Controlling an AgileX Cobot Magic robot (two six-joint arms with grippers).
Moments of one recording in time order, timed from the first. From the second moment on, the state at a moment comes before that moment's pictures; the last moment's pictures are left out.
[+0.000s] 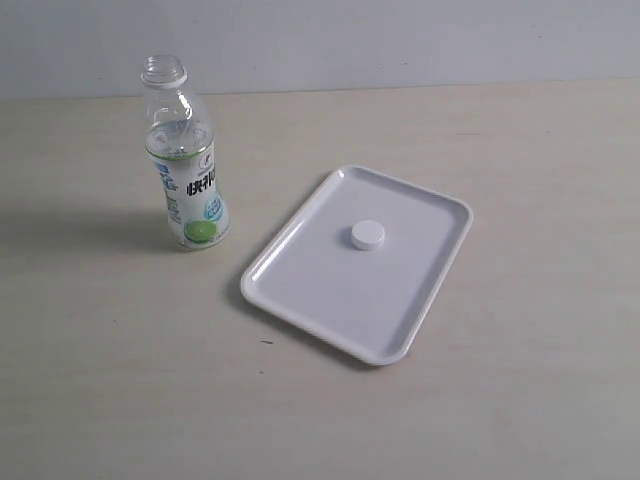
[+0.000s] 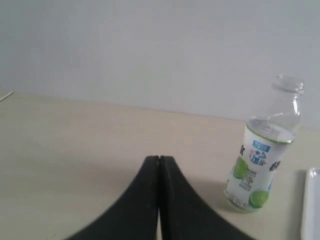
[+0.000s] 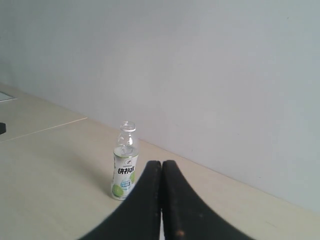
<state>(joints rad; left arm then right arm) -0.07 0.01 -0.03 0.18 0.20 -0.30 0.37 0.01 -0.81 0.21 0.90 -0.22</state>
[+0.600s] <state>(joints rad) -0.07 0.01 0.00 0.11 0.36 -0.20 0.37 0.01 -0.81 0.21 0.90 -0.22</state>
